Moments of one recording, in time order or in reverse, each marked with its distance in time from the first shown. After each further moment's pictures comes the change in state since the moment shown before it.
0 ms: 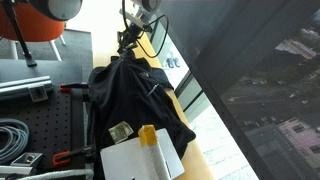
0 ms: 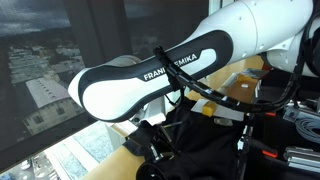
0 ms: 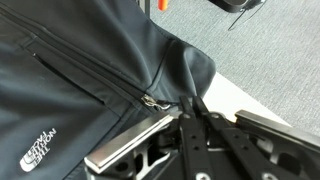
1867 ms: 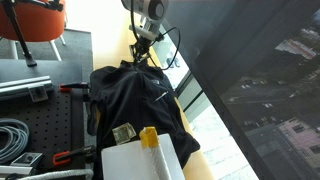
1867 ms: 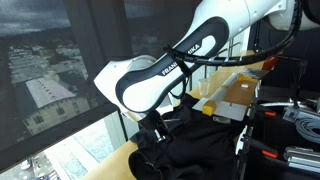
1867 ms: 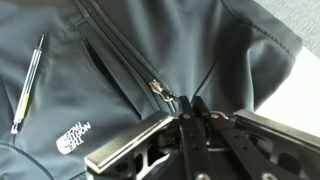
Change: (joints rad) arm -0.116 -0.268 0.000 -0.532 -0.163 0.443 -0.082
